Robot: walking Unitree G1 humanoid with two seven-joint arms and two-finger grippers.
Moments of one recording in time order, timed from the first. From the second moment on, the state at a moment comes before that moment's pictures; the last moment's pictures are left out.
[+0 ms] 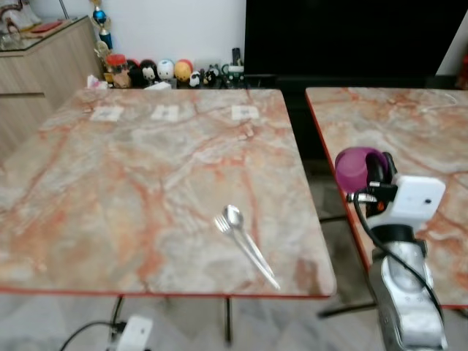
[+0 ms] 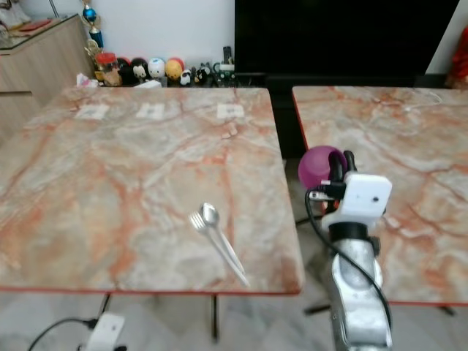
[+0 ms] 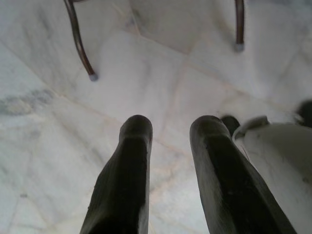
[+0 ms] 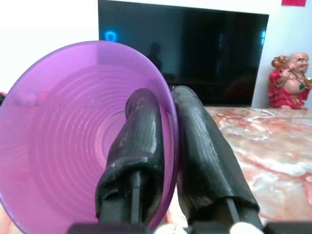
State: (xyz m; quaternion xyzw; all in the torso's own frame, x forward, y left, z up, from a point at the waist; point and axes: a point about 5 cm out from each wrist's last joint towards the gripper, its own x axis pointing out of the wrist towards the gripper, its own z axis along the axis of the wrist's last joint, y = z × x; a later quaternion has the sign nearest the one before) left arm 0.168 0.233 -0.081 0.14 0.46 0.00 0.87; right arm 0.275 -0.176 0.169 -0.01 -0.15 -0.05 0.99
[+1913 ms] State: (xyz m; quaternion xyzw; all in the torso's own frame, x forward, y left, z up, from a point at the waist) left arm 0.170 0.226 -0.082 0.12 0.46 -0.01 0.88; right arm 0.284 -0.208 0.179 -0.02 -0.14 -0.12 0.98
